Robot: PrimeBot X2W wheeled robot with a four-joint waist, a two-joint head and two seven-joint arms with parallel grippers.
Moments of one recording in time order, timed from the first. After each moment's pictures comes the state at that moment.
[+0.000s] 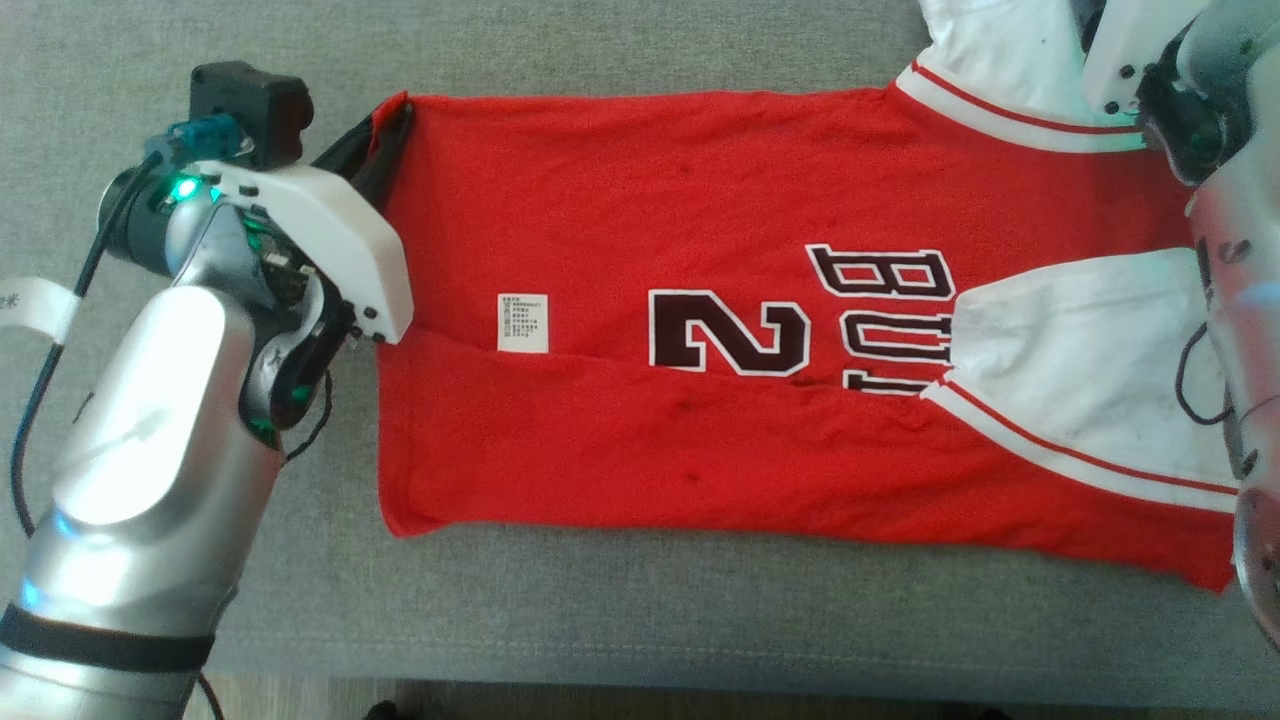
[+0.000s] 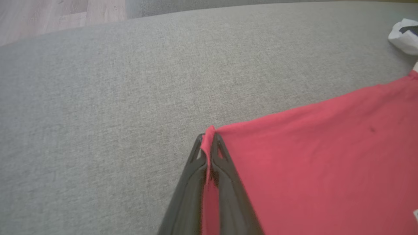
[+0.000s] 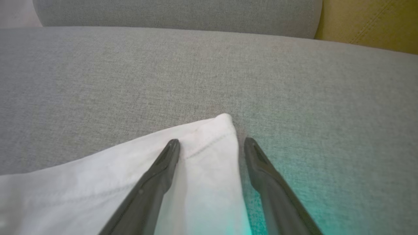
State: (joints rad) left arm -0.66 0.31 -0.44 0.28 -0.44 -0.01 0.27; right arm -1.14 -0.22 0.11 1.02 0.16 0.13 0.35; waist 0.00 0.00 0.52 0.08
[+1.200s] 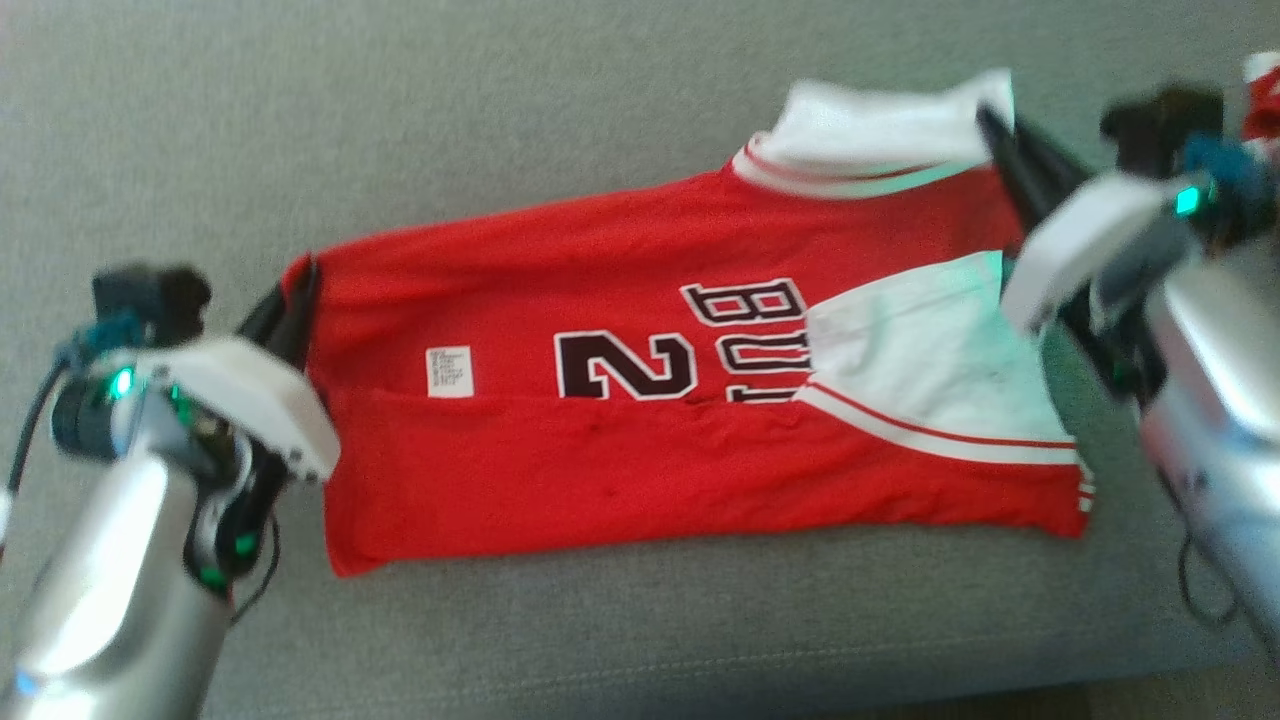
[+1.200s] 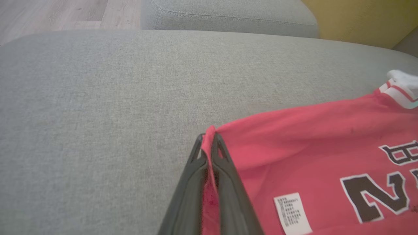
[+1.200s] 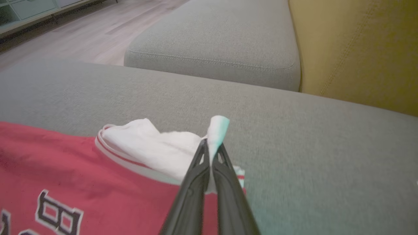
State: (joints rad) left arm -0.41 0.36 -0.34 0.29 -0.54 0.03 0.11; right arm -0.80 -0.39 0.59 0.67 0.54 0.13 0.01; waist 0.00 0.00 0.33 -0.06
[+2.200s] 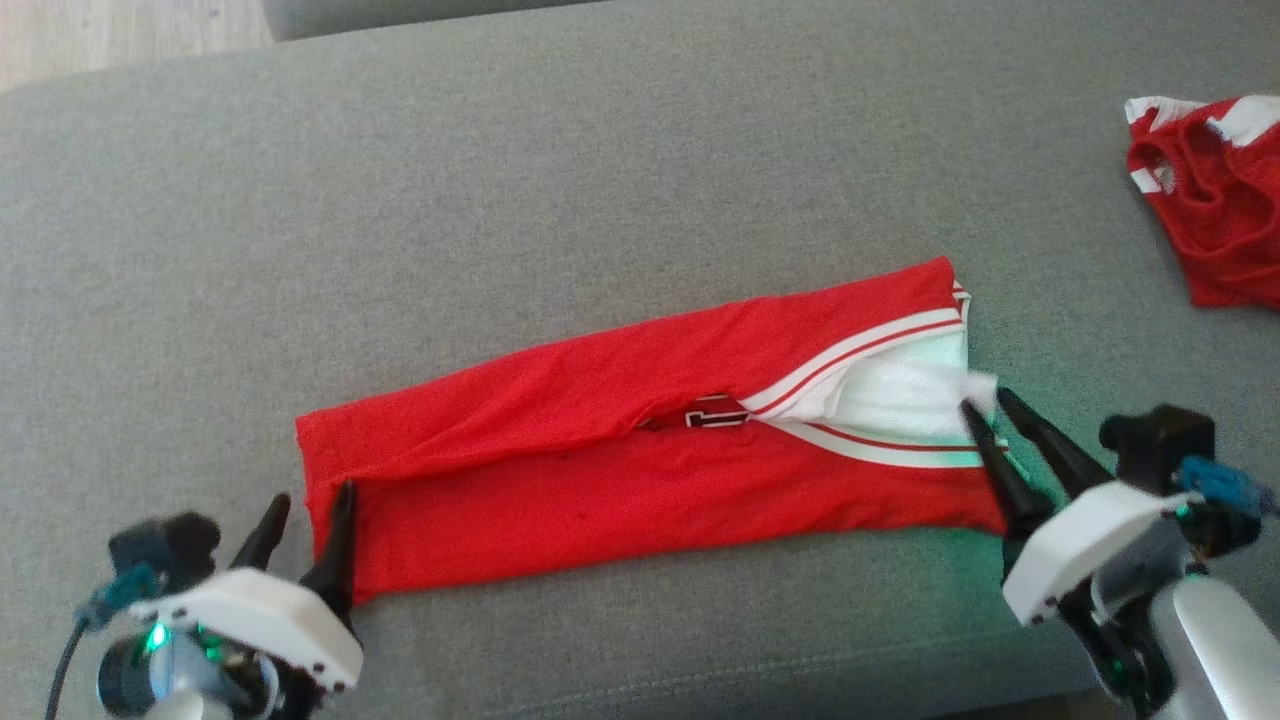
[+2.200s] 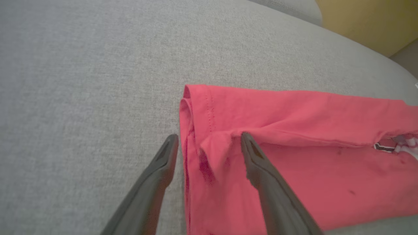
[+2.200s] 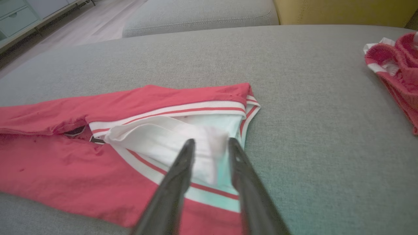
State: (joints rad) left arm 0.01 0.33 -0.30 0.13 -0.65 0.14 0.01; right arm -0.11 -0.32 0.25 0.18 0.40 0.13 0.13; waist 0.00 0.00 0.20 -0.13
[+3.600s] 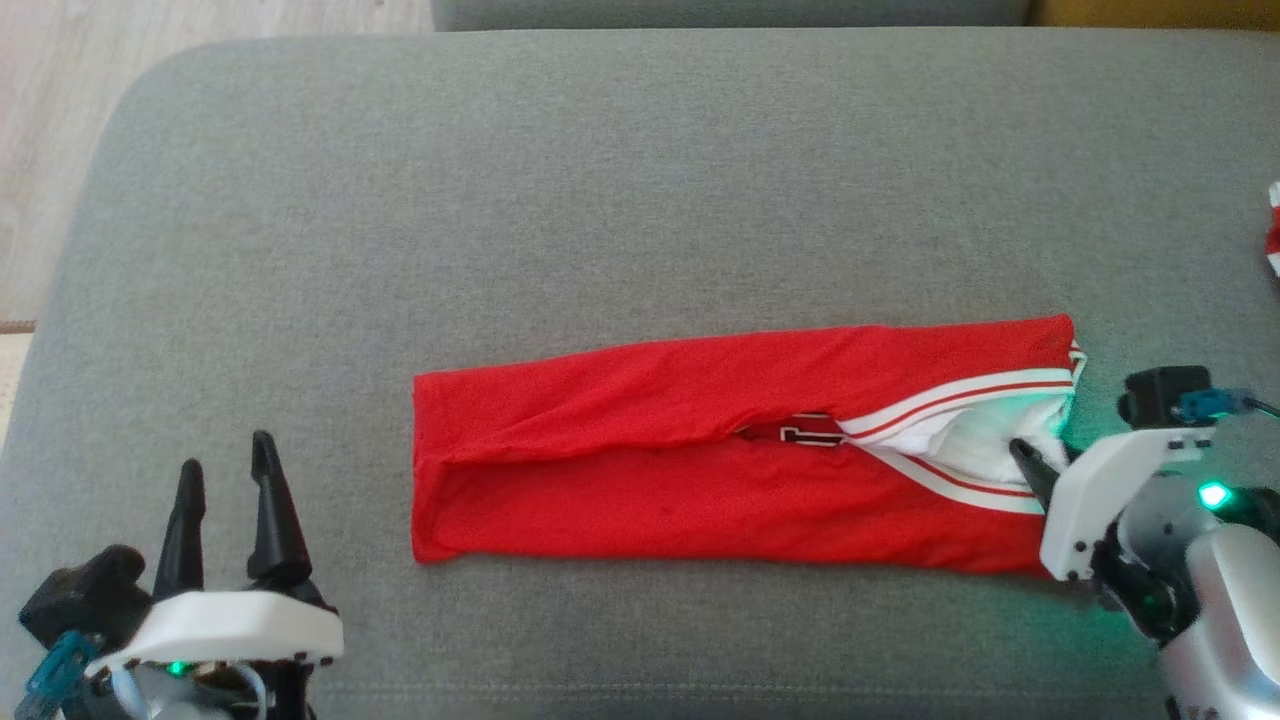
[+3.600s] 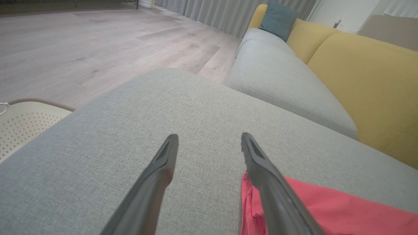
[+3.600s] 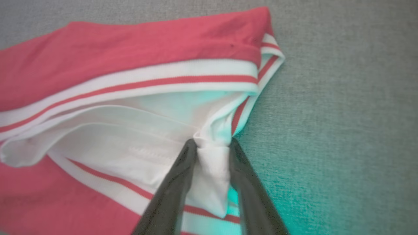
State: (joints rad) left arm 0.10 0.21 -0.17 -0.02 -0.59 0.26 -0.25; right arm -0.24 -0.27 0.09 0.43 0.37 0.13 0.52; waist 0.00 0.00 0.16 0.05
